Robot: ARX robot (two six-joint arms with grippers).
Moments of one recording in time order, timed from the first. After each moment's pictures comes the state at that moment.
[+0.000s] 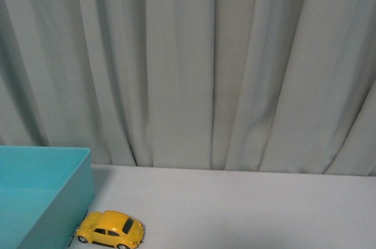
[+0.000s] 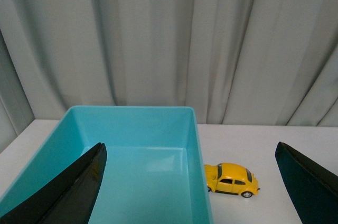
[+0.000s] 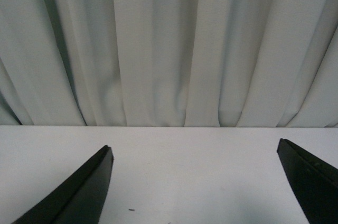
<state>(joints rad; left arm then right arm) 0.00 0.00 0.01 0.00 0.00 0.00 0.00 0.00 0.01 0.00 0.00 -0.01</state>
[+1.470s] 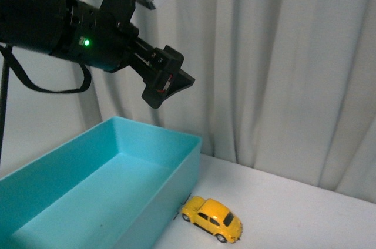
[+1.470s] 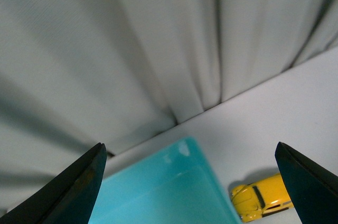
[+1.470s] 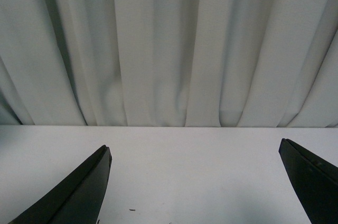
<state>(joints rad) 0.02 1.36 0.86 0.08 0.30 0.49 0.00 0.00 0.01 0.00 0.00 -0.01</state>
